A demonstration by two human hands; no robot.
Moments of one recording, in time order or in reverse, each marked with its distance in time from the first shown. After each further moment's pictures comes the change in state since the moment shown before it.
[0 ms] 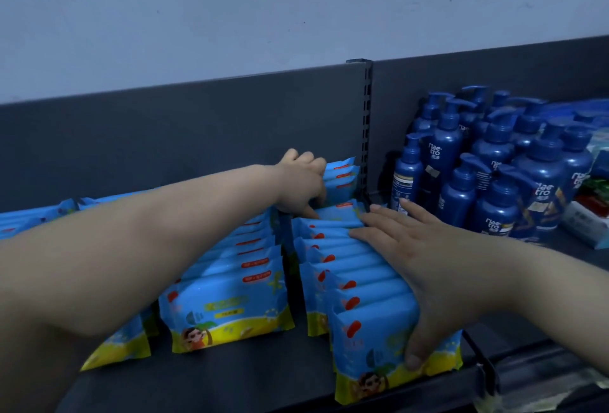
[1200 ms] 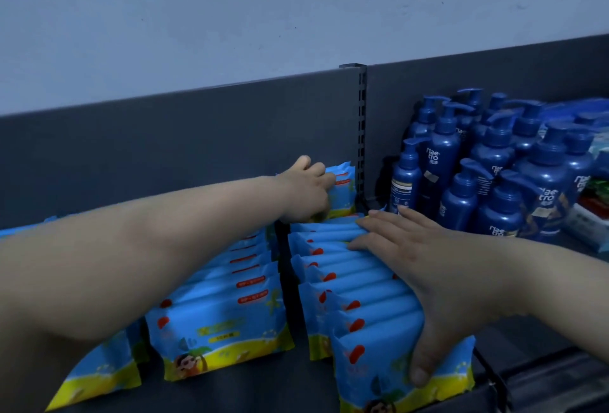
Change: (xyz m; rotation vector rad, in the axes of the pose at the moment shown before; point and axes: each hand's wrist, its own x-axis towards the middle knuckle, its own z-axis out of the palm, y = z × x) left_hand 0.025 0.003 0.011 0.253 0.115 0.119; right_hand 0.005 0.006 -0.005 0.084 0.001 -0.017
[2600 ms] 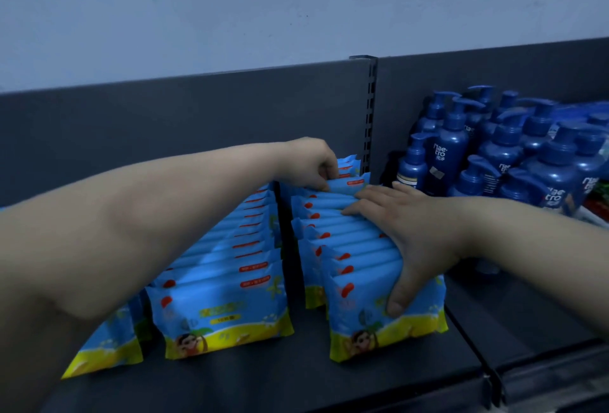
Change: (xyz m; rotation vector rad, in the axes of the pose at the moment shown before) left_hand -0.007 -0.026 -0.017 -0.893 0.120 -0.206; right_hand 0.030 0.020 -0.018 -0.040 -0.043 0.034
